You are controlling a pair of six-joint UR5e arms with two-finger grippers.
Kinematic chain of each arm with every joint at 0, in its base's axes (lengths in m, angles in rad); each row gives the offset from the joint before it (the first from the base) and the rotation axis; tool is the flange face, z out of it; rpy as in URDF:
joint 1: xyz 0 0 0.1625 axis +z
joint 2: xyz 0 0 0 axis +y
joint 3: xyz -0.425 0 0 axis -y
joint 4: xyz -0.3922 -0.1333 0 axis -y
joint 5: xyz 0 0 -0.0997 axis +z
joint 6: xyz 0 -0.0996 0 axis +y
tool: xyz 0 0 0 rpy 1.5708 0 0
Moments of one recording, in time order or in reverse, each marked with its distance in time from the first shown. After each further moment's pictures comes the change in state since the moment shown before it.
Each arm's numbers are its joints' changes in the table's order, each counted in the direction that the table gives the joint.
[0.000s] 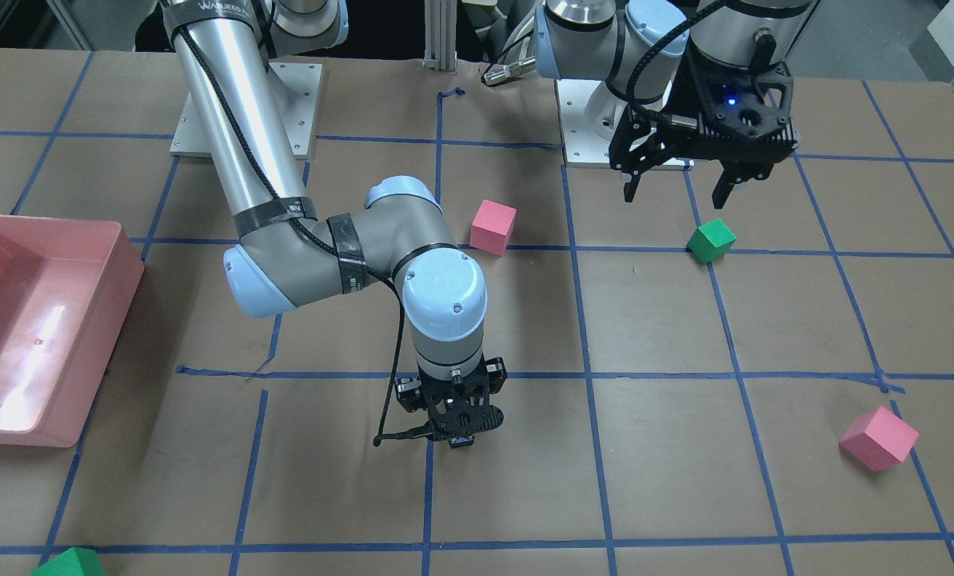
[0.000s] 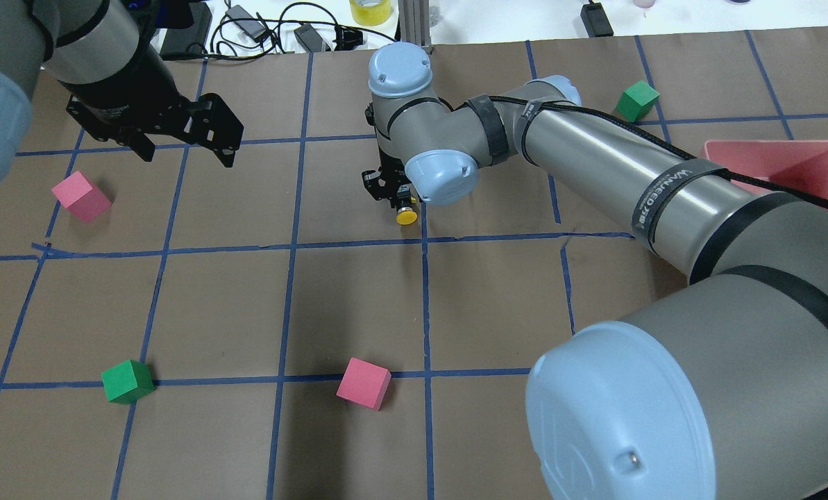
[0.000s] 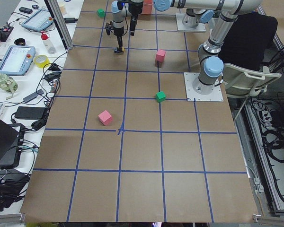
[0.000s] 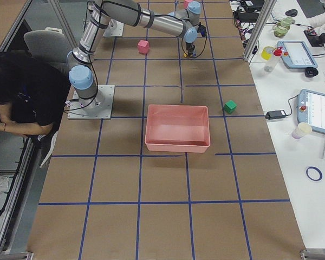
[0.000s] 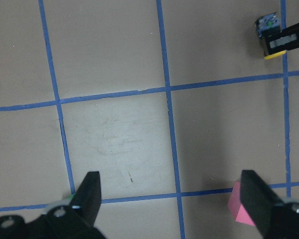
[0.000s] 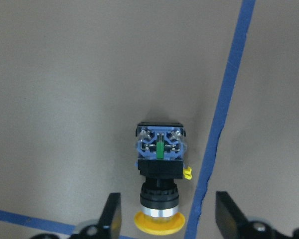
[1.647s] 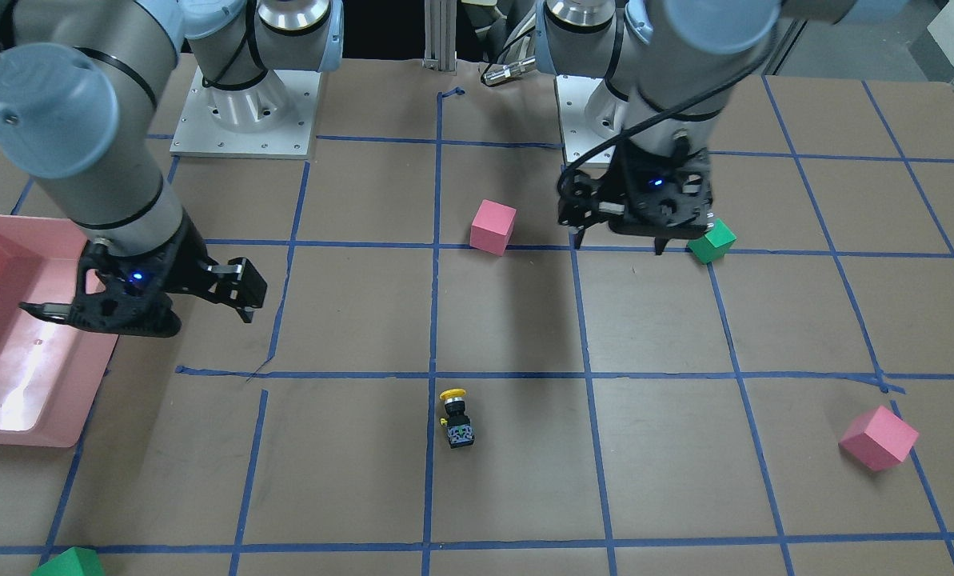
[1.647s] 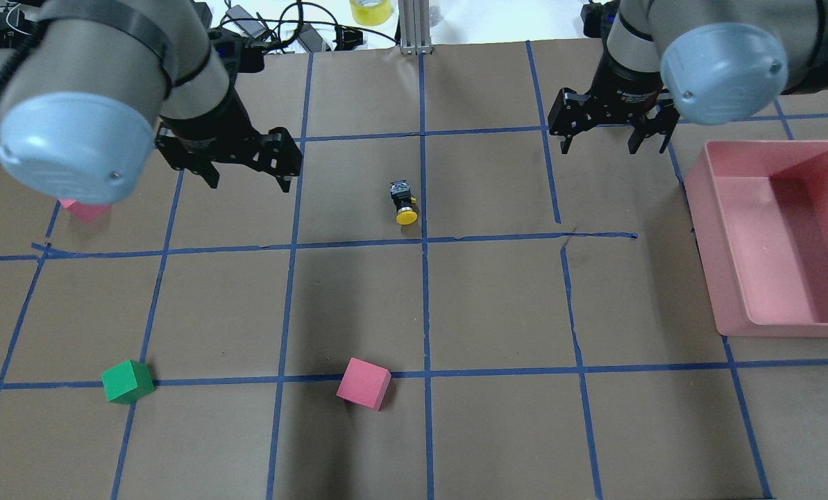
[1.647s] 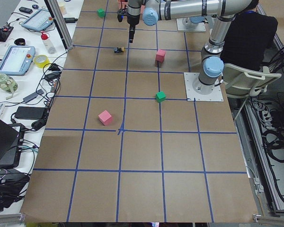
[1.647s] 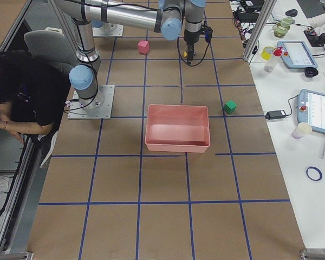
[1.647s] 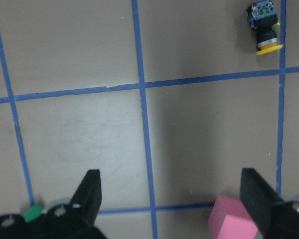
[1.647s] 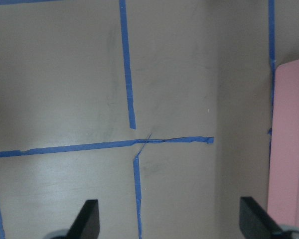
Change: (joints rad) left arm -0.172 0.135 -0.229 0.412 -0.002 0.283; right arm -0.434 0.503 0.172 0.354 0.076 0.164
